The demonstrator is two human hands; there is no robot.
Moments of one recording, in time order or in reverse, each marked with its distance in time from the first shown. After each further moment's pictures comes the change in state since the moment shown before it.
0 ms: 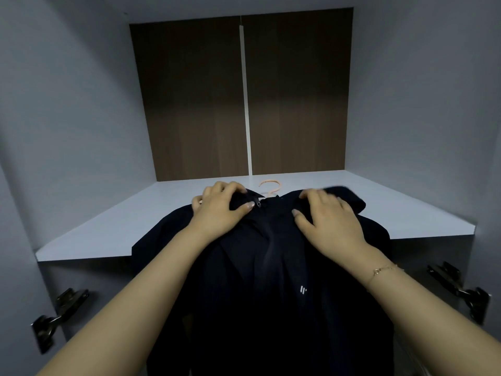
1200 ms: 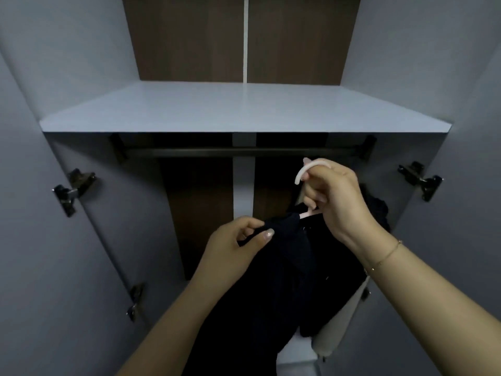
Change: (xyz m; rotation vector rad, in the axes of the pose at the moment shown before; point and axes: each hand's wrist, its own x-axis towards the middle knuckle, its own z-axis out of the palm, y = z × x) left_hand -0.266 0.003 0.031 -0.739 -0.337 -0.252; right_hand -0.151 -0.057 0.002 1.415 -0.086 0.381
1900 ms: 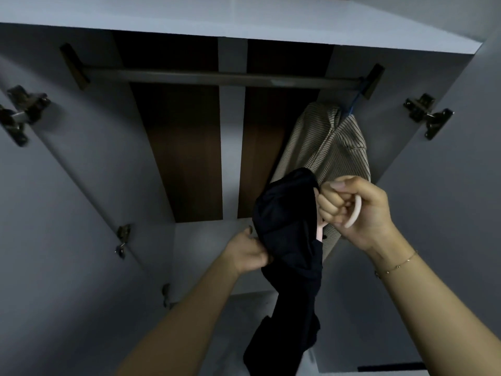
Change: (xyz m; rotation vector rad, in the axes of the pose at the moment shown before) left_hand 0.012 -0.146 0.119 -1.541 -0.391 -1.112; right_hand -0.074 0.057 -0.061 0.324 -0.165 0.365
